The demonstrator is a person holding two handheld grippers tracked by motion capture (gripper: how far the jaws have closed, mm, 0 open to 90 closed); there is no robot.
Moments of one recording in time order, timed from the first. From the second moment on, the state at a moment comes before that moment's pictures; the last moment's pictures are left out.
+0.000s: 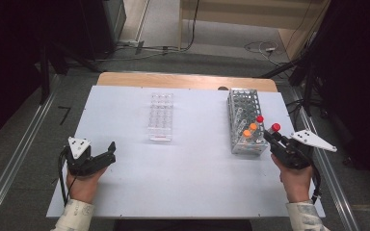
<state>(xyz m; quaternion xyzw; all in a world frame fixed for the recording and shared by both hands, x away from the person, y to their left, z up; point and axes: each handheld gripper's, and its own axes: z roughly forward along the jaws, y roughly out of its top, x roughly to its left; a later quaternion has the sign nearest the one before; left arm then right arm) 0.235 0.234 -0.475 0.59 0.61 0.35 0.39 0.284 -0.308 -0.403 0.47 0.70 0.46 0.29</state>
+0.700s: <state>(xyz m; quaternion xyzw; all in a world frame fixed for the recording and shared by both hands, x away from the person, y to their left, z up) 0.231 0.214 -0.469 0.61 0.59 0.33 0.41 0.258 -0.267 -0.414 0.42 0.75 0.46 0.24</state>
